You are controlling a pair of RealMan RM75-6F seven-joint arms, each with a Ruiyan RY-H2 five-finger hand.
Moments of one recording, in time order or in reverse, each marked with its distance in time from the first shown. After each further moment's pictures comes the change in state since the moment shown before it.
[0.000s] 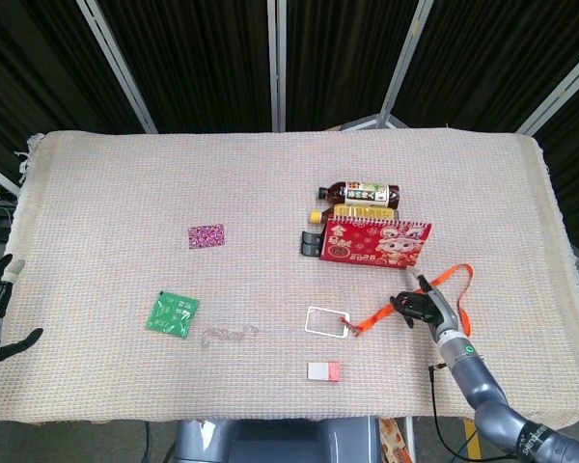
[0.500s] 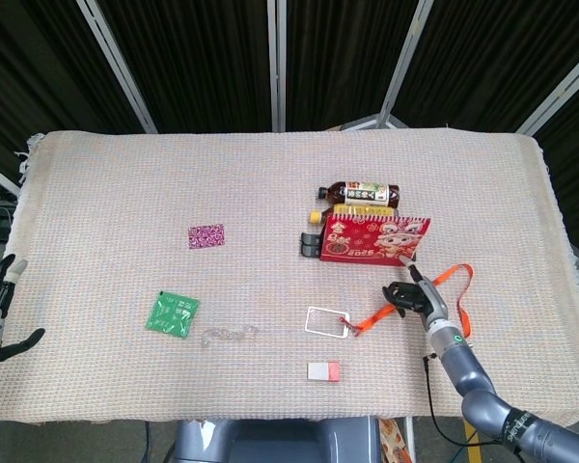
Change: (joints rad) left arm -0.002 -0.003 0.003 0.007 0.013 0.002 -0.015; right arm 0.058 -0.066 0.021 0.065 -0.005 0.003 -0.027
